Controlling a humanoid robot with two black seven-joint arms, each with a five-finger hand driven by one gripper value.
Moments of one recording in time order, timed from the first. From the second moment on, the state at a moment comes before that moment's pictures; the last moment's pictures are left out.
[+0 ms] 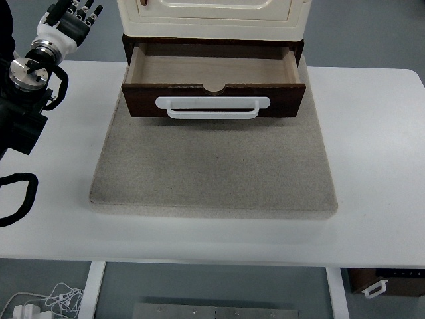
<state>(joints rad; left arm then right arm) -1.07 0.23 -1.12 -0.34 -0.10 -0.16 0.00 0.02 0.00 -0.01 0.18 -0.04 -0.05 0.03</state>
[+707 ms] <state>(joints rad) -1.08 0.25 -1.12 -0.34 -0.10 -0.18 0.00 0.01 0.00 -0.01 0.18 -0.04 -0.05 0.03</state>
